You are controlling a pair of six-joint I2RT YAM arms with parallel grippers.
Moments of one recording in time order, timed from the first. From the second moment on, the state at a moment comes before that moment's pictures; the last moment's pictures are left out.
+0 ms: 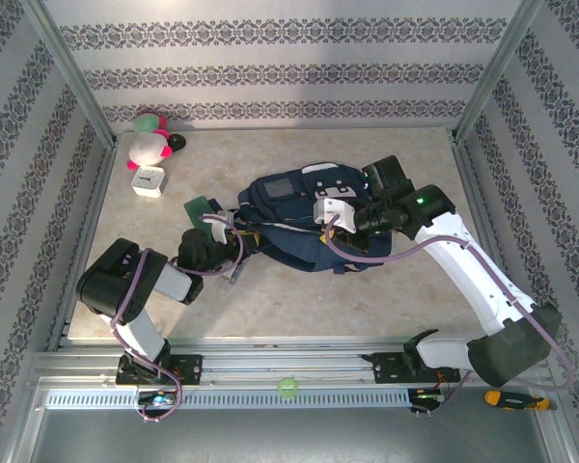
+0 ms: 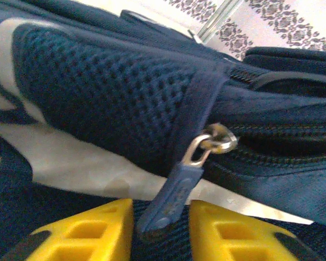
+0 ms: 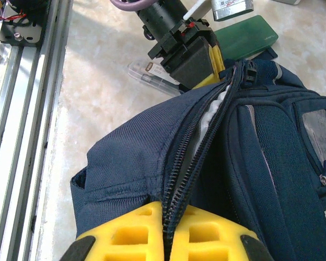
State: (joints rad) left arm -0.34 1.70 0.35 1.12 0.45 -0.53; right arm 0.45 1.29 1.31 -1.05 -0.65 -0.95
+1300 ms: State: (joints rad) left arm -0.53 1.23 0.48 0.23 0.40 -0.35; right arm 0.69 1.37 0.92 -0.32 -0.25 -0.33
